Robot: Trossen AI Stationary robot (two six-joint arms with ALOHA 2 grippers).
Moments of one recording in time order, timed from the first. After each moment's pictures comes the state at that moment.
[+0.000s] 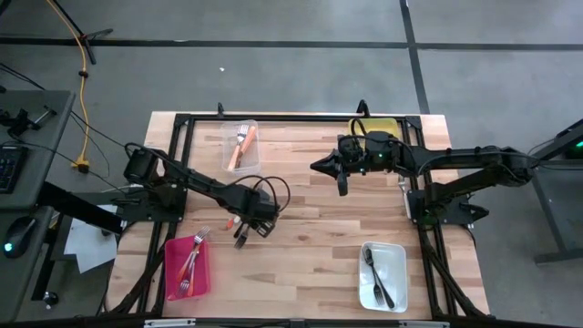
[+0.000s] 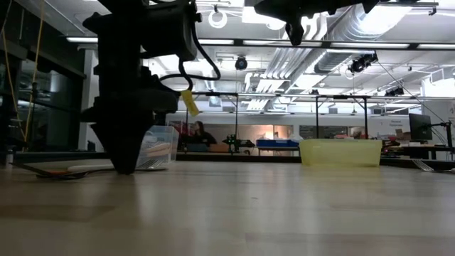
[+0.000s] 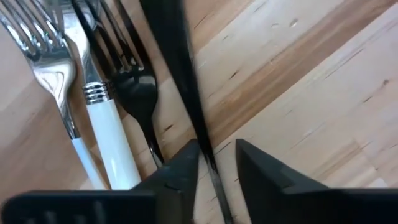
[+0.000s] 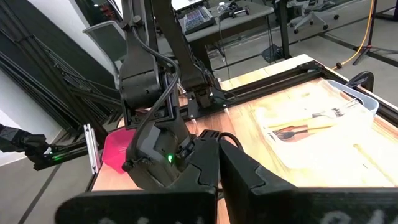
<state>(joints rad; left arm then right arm) -0.18 1.78 1.01 -0.69 -0.08 -1.03 -0.12 1.20 0.88 0.12 -0.12 0.29</state>
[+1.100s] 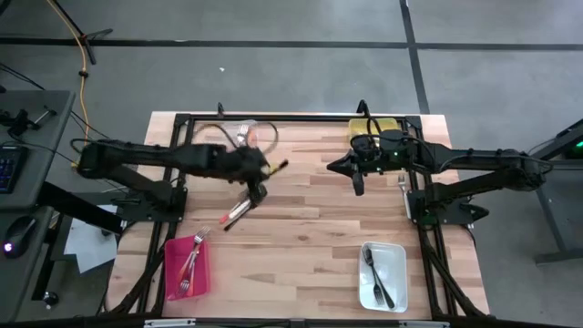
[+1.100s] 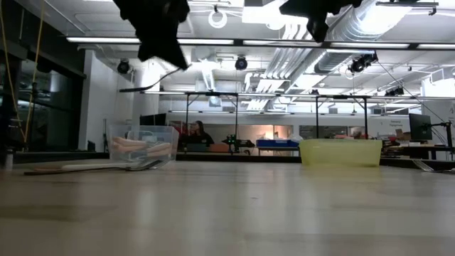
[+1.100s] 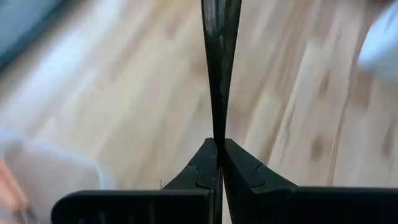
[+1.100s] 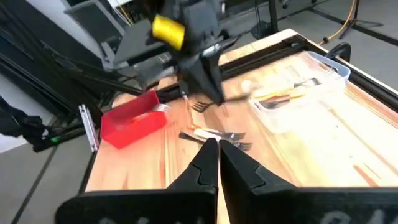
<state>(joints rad) 0.05 1.31 1.05 -0.59 -0.19 -0.36 -0.12 1.04 0.88 -0.15 -0.11 0.31</state>
